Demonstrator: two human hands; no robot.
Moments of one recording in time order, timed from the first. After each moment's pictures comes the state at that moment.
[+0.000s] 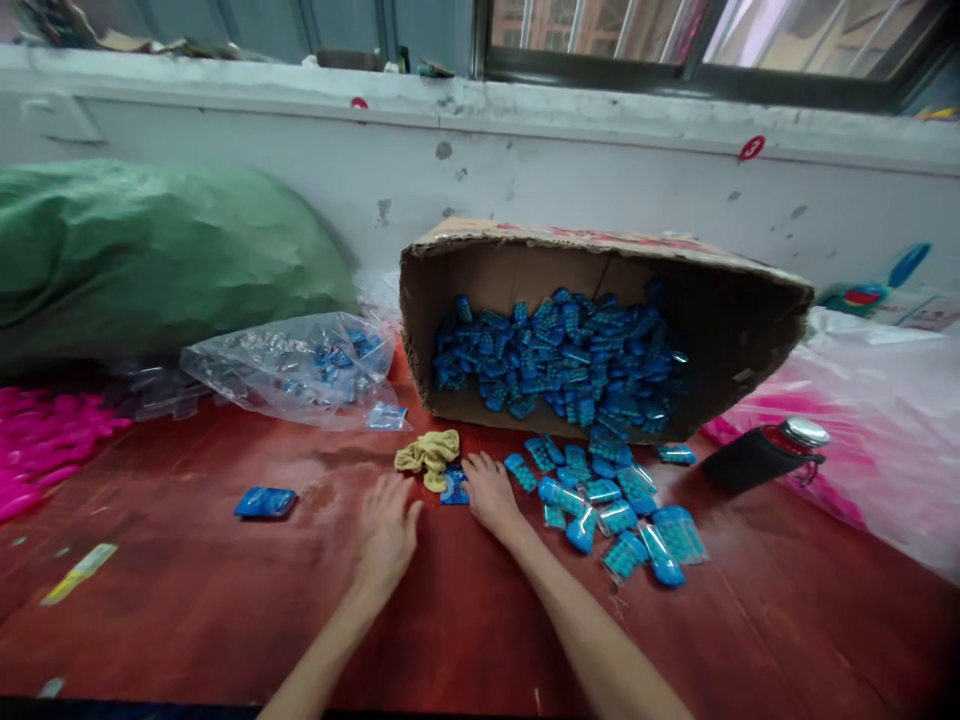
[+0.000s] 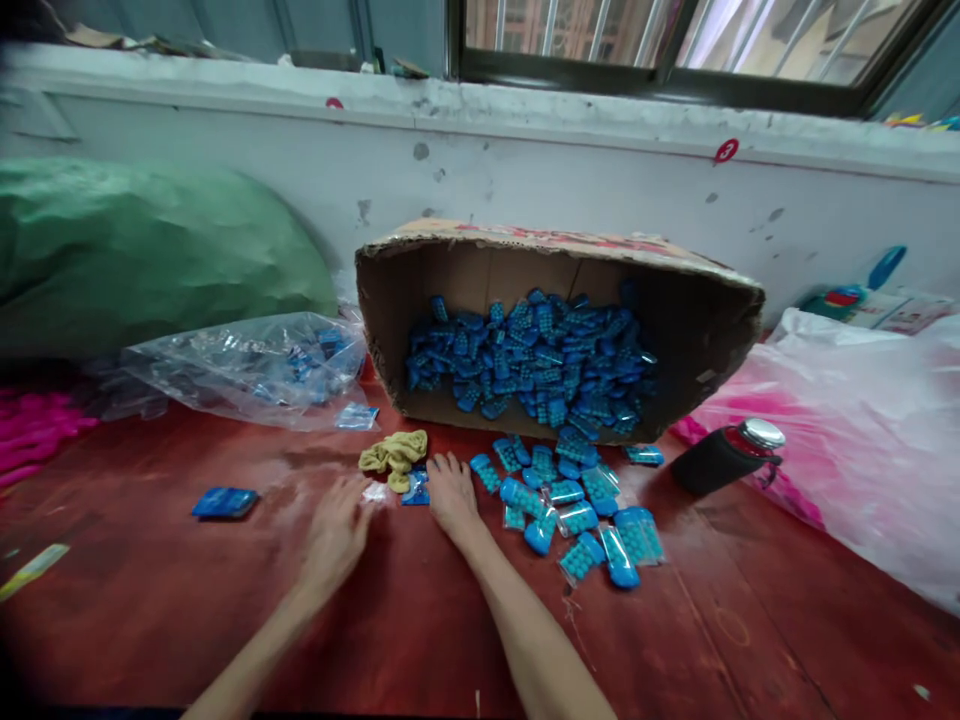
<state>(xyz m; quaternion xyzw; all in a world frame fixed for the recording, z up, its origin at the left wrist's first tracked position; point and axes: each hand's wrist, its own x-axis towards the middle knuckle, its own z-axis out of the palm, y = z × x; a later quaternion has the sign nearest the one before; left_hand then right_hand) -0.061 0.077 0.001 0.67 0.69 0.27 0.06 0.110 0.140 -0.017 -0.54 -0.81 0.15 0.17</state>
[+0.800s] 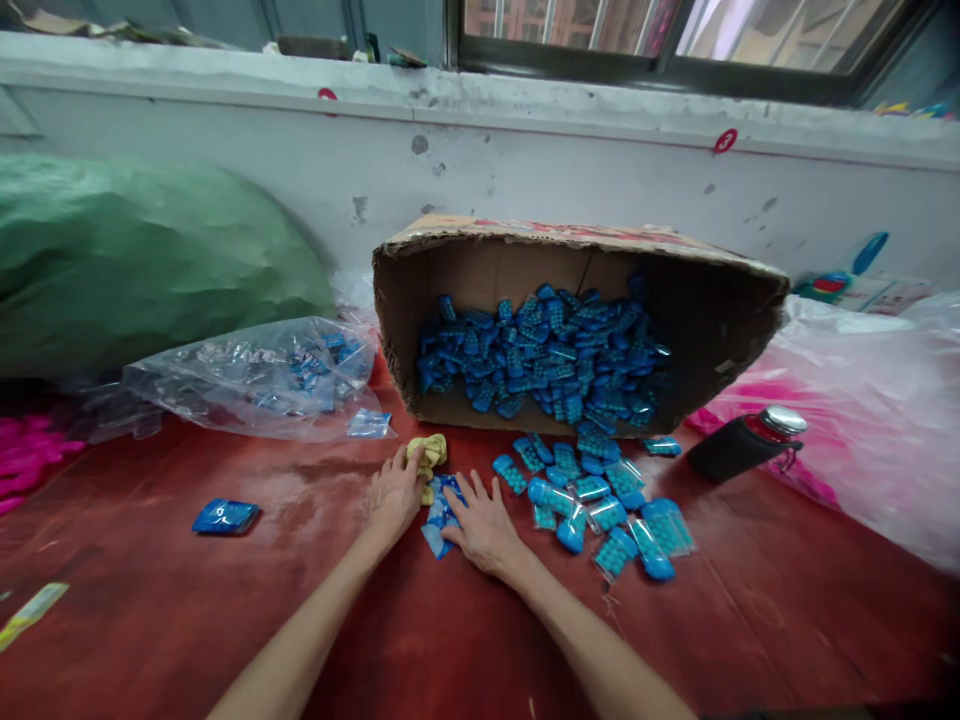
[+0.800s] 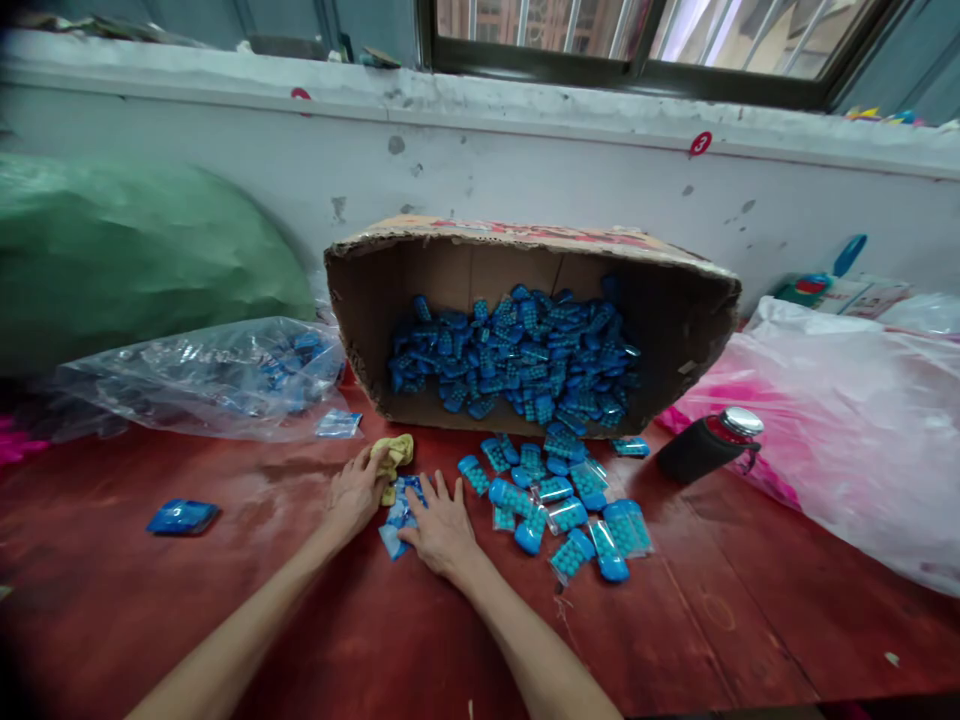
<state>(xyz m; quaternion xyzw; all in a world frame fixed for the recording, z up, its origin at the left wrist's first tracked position) -0.048 0.145 -0.018 0.71 0.68 0.15 0.03 0.122 0.110 -0.023 -0.49 -0.85 0.15 0.11</state>
